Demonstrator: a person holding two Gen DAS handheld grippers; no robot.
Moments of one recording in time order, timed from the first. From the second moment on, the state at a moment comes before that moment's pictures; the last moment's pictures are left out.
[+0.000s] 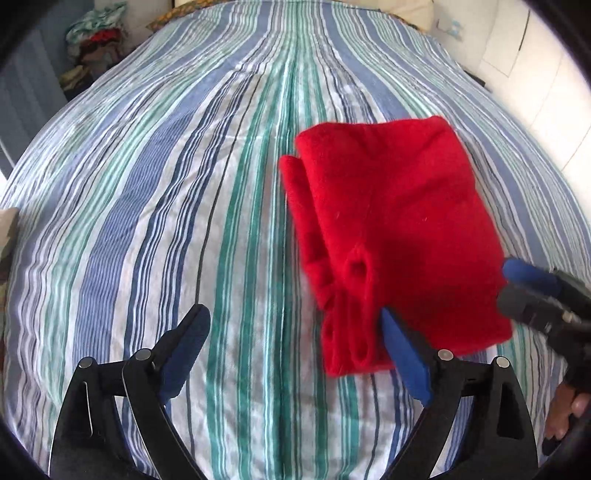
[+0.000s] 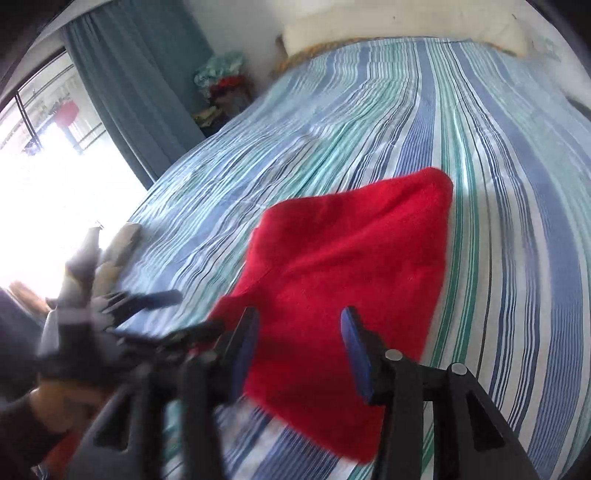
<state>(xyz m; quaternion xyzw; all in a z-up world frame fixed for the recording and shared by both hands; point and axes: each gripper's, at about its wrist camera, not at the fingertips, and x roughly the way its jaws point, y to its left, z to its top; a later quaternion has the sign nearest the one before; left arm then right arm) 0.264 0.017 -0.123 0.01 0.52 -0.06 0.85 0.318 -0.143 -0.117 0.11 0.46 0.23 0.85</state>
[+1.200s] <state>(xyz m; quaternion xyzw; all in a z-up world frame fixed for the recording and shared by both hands) 0.247 0.057 -0.064 -0.14 0.50 -0.13 0.84 0.198 -0.187 -0.112 0.17 0.47 0.15 0.85</state>
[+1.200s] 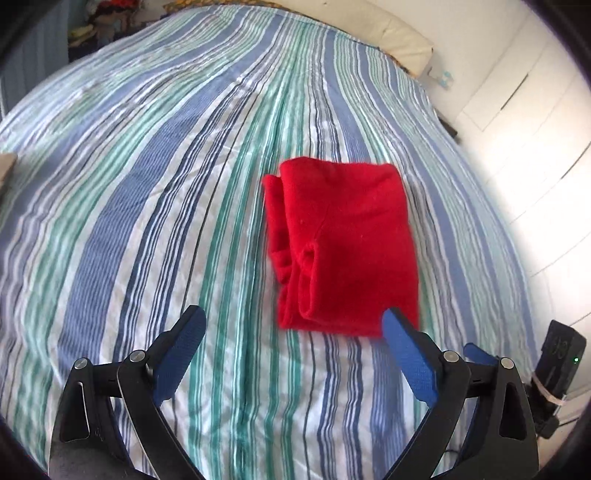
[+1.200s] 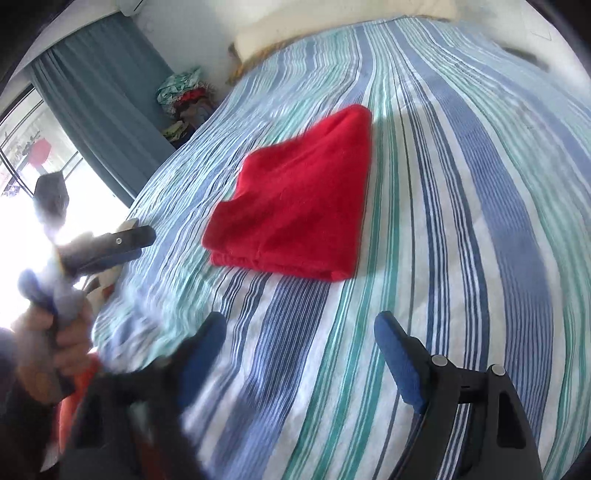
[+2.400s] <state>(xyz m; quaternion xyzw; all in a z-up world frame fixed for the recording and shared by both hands) 0.316 -0.002 -0.033 -0.07 0.49 -0.15 0.86 0.369 -0.151 -0.021 0.16 0.40 0.20 0.88</state>
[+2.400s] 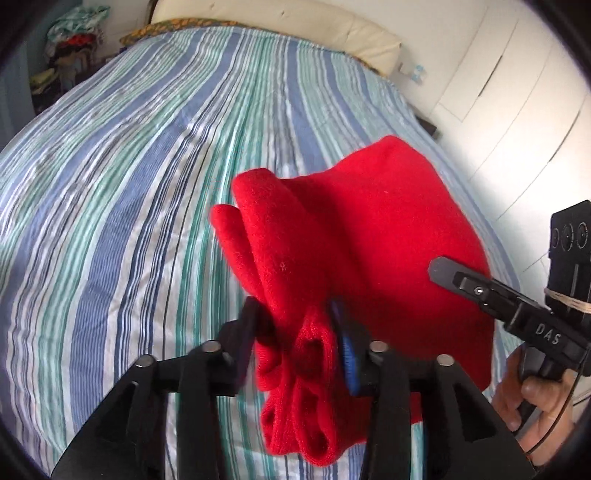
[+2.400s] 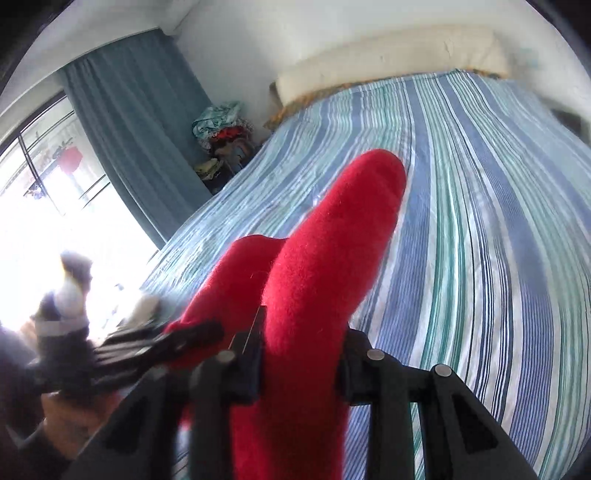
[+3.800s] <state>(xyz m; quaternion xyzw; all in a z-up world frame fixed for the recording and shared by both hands) 0.043 0.013 0.057 0.05 0.47 0.03 0.88 0.078 -0.133 0.048 0.00 0.50 0.06 0.86</state>
